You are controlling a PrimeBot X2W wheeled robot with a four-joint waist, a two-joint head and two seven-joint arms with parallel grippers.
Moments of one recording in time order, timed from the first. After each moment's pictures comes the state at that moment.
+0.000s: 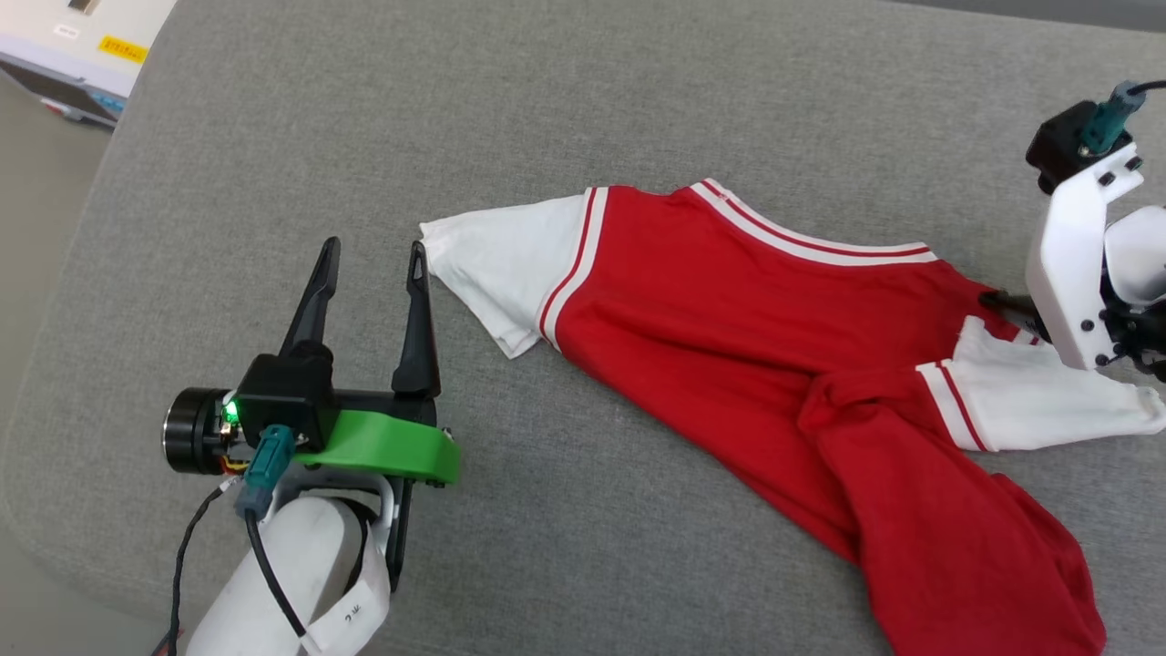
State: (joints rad) left arm -0.31 0.31 -0.40 0.01 -0.37 0.28 -0.26; right arm -0.86 -0.74 0.74 0.29 0.84 0.13 0.88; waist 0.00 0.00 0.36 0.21
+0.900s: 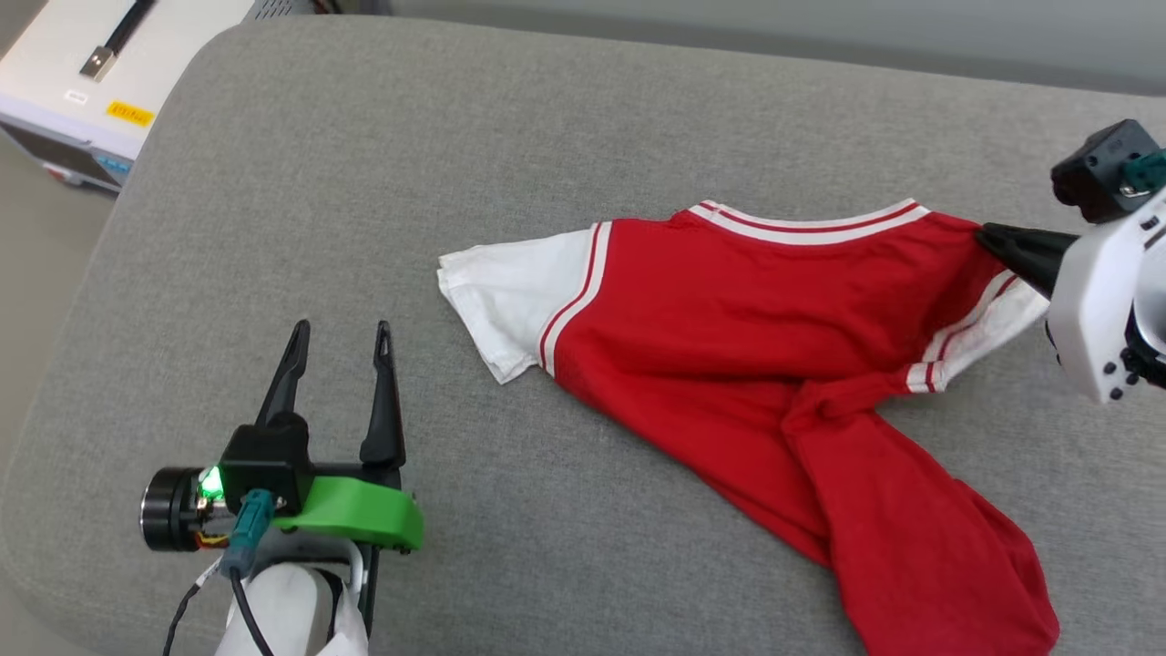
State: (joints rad) left arm -0.15 0.17 -0.16 0.07 -0.17 0.09 -0.26; right arm -0.85 -0.89 0.92 0.14 0.86 0.13 0.36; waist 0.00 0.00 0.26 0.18
